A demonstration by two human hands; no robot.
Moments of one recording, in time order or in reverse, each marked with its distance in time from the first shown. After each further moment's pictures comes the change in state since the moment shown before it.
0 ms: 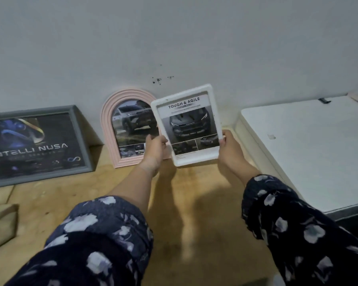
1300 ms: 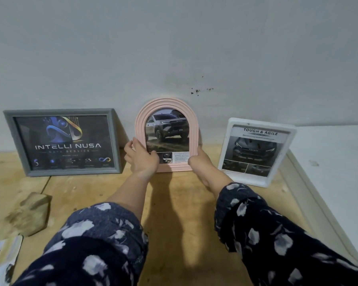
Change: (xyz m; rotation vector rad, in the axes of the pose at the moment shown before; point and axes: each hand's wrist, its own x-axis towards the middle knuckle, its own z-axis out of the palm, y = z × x) left_hand 0.032 -0.002 -0.098 0.578 0.567 0.144; right_hand 0.022 -0.070 0.150 0.182 -0.460 0.233
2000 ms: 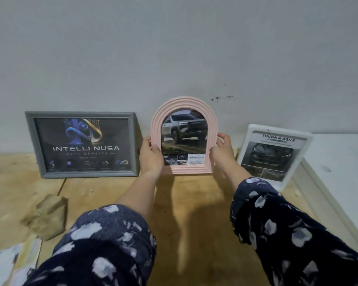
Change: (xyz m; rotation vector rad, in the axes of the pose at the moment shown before) left_hand 0.019 -0.017 -0.043 -0.385 -0.060 0.103; right_hand -0.033 -0.045 0.000 0.324 0.234 -0.170
